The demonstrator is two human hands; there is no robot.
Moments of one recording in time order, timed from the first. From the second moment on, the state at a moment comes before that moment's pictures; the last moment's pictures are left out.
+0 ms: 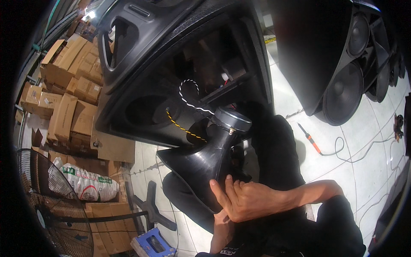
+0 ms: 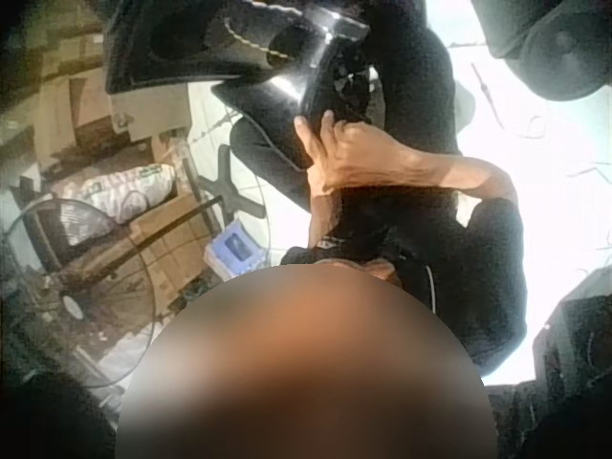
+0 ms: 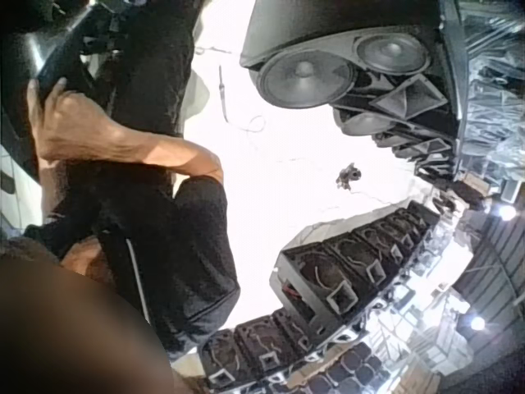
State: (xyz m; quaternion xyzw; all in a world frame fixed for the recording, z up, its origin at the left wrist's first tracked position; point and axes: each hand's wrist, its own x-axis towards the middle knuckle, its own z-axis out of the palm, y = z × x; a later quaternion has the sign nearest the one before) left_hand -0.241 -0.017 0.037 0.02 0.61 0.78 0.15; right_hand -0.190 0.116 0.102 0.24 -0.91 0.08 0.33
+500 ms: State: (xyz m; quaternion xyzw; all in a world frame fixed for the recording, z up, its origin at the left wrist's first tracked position) left_hand -0.243 -0.017 0.030 -0.03 0.58 0.80 0.16; right_hand -0.179 0.118 0.113 0.22 -0.90 0.20 0.33
